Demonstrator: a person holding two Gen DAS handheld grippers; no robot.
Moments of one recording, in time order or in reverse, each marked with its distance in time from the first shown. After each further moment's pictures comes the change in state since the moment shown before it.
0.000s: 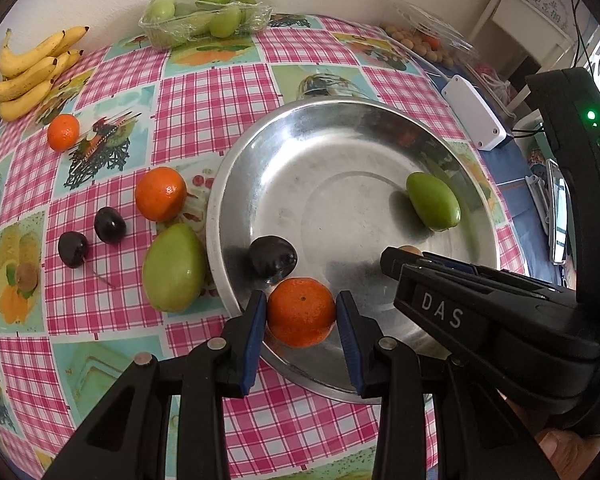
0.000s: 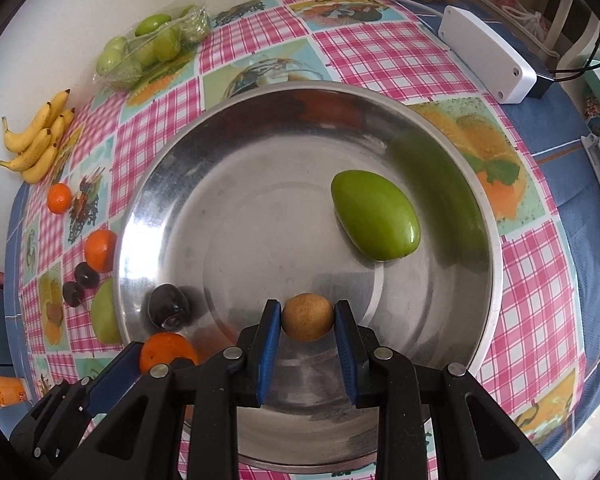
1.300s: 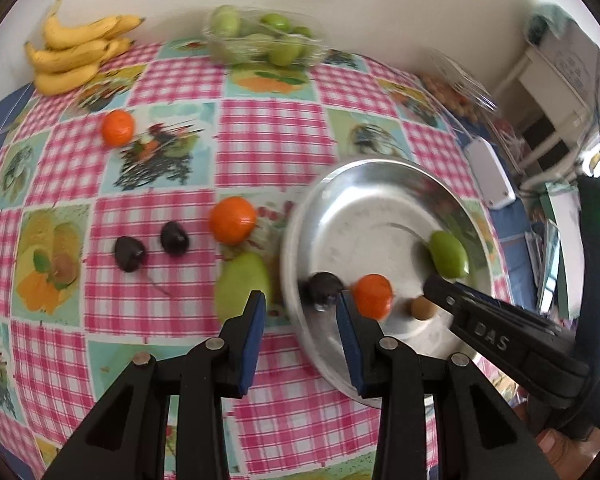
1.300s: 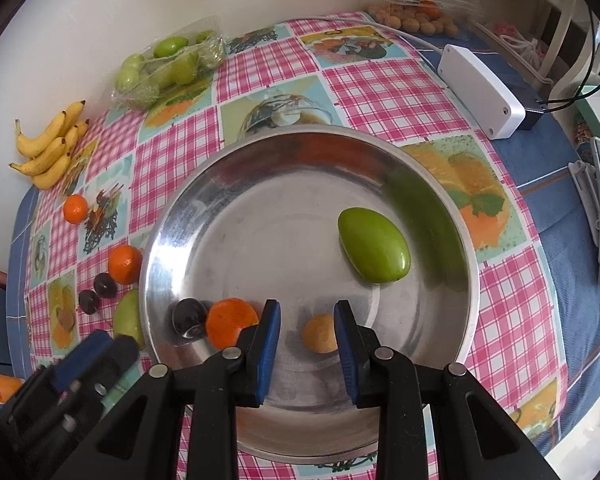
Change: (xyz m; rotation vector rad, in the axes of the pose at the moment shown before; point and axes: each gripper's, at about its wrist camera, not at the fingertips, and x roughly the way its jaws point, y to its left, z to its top) left arm -0.038 0.055 0.009 -0.164 -0.072 -0.017; right arm -0.030 0.003 0.005 -0.033 -0.078 -0.006
